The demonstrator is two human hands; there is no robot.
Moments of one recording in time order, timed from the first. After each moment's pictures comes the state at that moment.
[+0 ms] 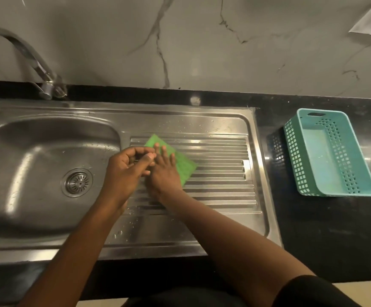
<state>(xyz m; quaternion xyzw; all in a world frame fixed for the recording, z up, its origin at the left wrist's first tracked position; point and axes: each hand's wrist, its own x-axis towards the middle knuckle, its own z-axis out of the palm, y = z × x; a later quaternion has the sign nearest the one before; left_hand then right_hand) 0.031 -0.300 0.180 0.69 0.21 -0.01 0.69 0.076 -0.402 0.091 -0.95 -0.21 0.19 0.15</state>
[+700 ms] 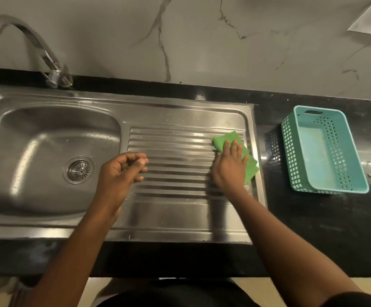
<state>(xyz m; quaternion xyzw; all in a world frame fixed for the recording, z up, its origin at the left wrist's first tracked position) -0.020 -0.308 0.178 0.68 0.25 0.01 0.68 0.090 -0.582 0.102 -0.98 0.03 0.10 0.16</state>
